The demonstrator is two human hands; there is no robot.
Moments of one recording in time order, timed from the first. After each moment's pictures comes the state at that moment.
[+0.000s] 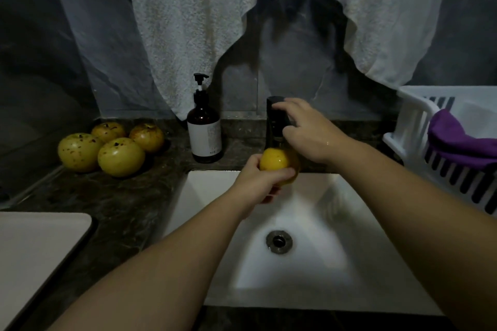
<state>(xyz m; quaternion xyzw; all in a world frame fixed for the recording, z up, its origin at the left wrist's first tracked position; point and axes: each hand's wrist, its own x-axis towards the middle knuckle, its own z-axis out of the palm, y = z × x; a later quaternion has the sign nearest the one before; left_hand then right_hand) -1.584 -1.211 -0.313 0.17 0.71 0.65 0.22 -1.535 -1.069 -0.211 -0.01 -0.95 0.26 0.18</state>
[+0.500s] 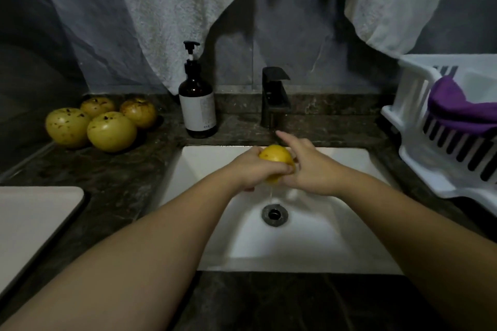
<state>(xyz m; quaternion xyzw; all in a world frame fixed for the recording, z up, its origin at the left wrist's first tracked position) -1.580 -1.215 -0.321 0.19 0.84 0.45 0.24 -1.501 -1.056 -0.313 -0.03 -0.95 0.32 0.00</state>
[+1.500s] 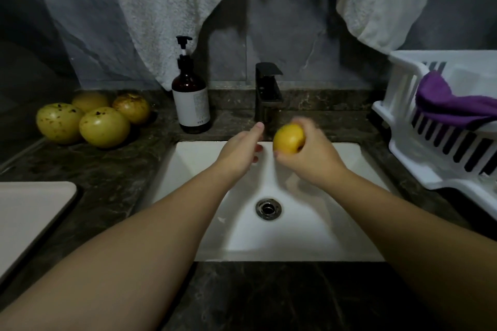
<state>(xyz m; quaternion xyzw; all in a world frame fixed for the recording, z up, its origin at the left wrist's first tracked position) -1.581 -1.218 -0.321 0.16 0.78 0.59 0.15 -1.501 -1.053 -0.326 -0.15 -0.91 0.33 0.22</state>
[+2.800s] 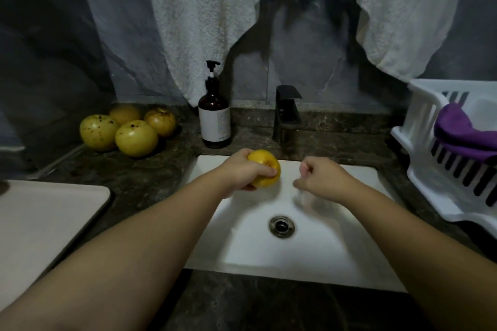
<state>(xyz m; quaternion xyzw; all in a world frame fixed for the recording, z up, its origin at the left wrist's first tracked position) -1.600 -1.248 -0.311 0.12 0.79 0.56 0.22 -1.507 -1.056 -0.305 -0.13 -0.95 0.29 0.05</state>
